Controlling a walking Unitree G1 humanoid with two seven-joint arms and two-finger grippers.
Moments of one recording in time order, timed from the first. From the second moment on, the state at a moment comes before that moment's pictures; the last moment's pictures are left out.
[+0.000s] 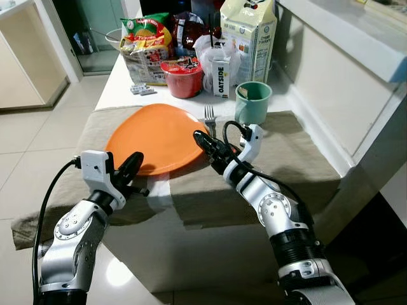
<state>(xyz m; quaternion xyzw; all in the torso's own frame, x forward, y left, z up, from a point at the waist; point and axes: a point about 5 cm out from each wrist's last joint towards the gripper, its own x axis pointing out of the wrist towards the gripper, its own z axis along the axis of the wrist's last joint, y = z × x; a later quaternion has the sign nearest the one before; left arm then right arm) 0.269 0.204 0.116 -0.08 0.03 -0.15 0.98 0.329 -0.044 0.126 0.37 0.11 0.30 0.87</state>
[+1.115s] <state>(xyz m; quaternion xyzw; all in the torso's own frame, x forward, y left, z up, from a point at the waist) 0.294 0.206 0.149 -0.05 -0.01 -0.16 0.99 0.323 -0.045 0.171 -0.07 -0.16 0.24 0.96</state>
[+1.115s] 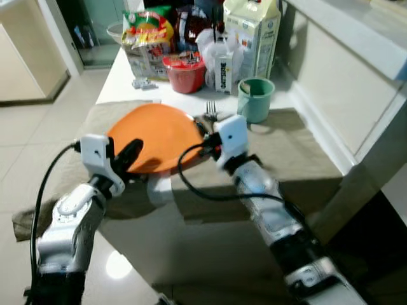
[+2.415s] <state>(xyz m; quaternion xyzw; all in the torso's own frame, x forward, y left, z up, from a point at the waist) 0.367 0.199 0.183 0.15 0.12 -0.24 0.95 0.316 -0.081 0.208 -0.06 -0.26 0.11 0.96</state>
